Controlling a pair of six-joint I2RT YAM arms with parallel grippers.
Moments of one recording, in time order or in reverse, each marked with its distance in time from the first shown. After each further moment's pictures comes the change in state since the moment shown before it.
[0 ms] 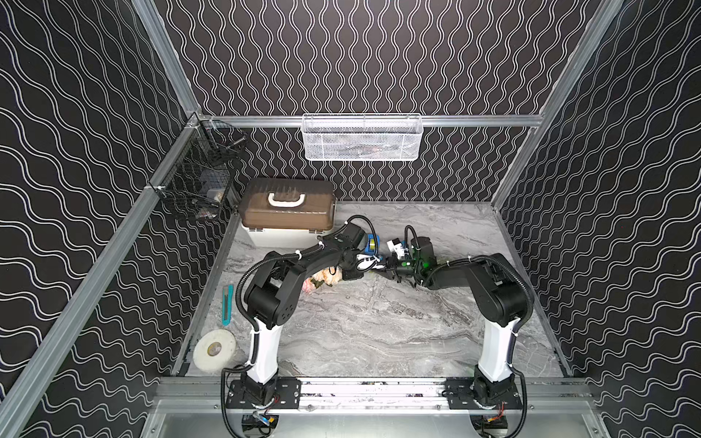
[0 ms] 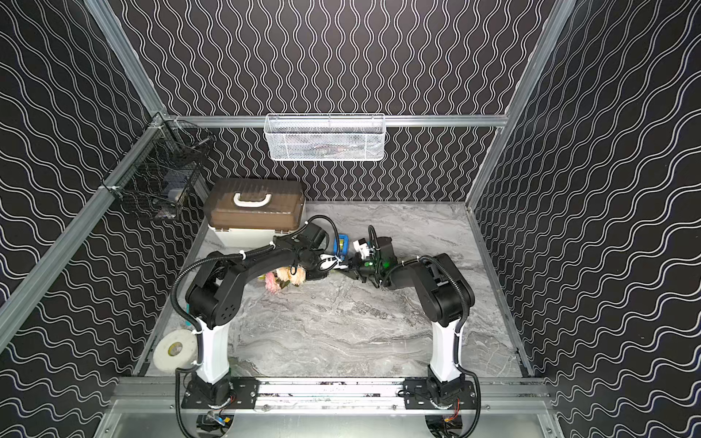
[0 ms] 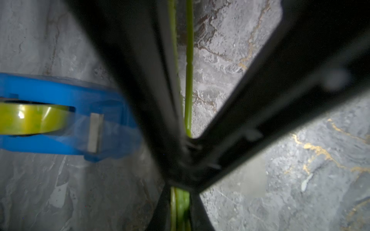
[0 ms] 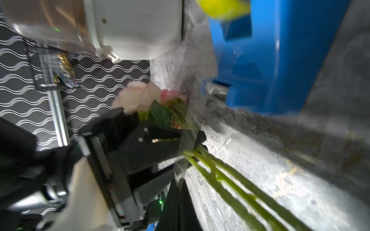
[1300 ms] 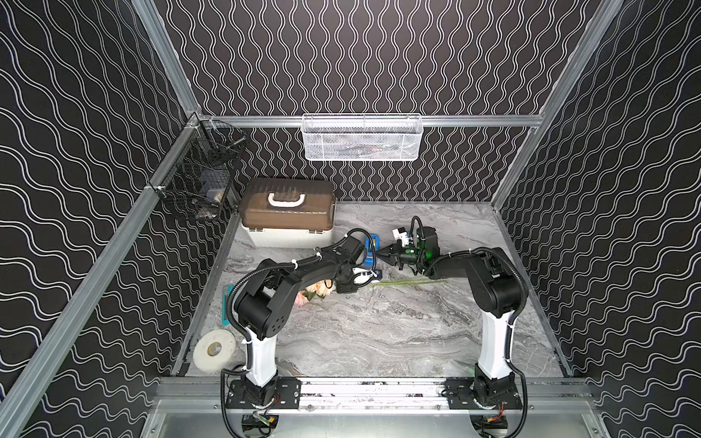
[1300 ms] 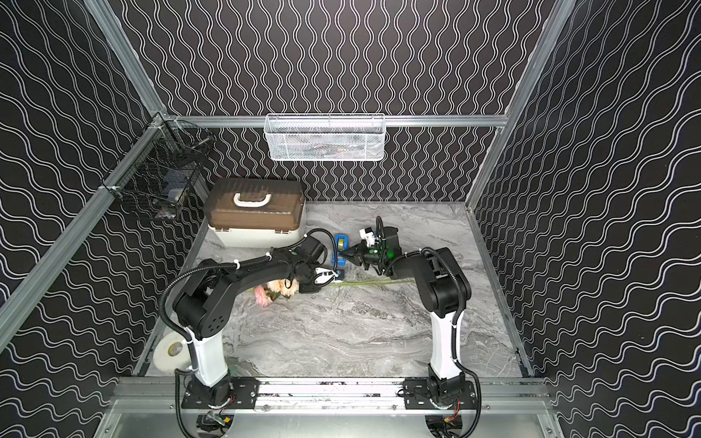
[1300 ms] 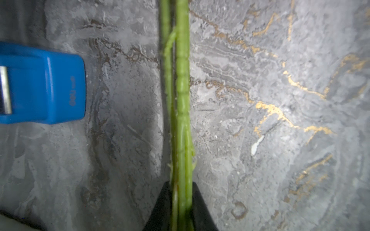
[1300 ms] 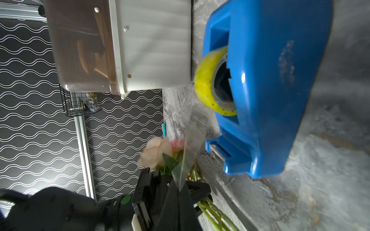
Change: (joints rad) left arm -0.050 -0.113 -0.188 0.010 -0.119 -0.013; right arm -0.084 0.089 0.138 0.074 -0.044 0.109
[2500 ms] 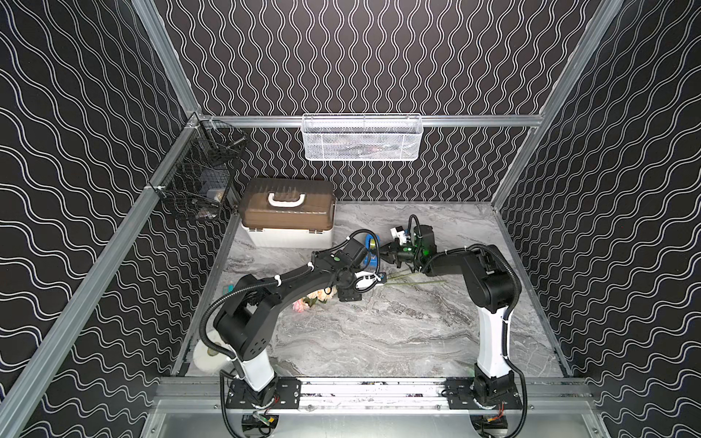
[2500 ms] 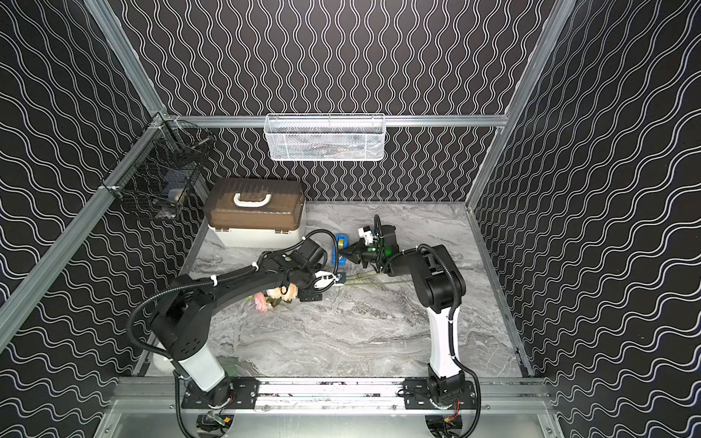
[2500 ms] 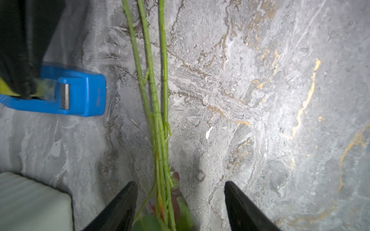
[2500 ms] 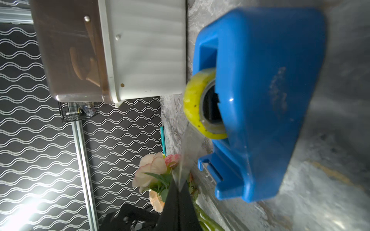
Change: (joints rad) left arm -0.076 -0.169 -0.048 -0.075 -0.027 -0.079; right arm 0.000 0.066 0.076 0.001 -0.005 0.011
